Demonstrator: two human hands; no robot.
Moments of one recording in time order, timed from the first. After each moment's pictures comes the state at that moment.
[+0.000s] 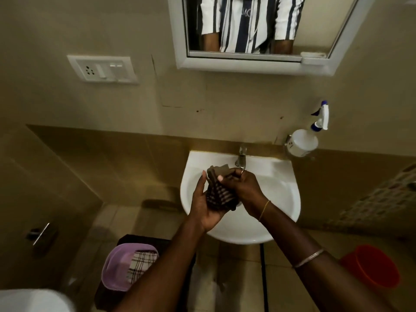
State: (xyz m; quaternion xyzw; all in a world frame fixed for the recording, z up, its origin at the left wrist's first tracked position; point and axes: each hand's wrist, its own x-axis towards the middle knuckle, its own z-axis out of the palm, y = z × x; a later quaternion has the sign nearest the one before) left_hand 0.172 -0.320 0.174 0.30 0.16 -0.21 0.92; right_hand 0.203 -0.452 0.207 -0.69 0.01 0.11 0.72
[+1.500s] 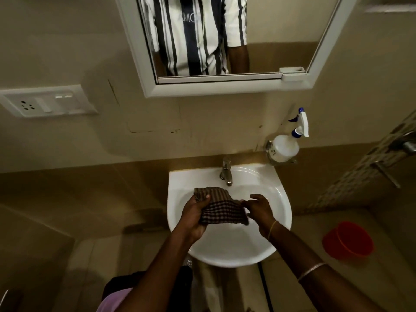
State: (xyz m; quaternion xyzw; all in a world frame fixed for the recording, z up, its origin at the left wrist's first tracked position) left_hand 0.256 -0.293 0.159 0.45 0.18 -0.23 0.84; right_hand 0.245 -0.498 0.142 -0.66 0.36 0.08 0.65
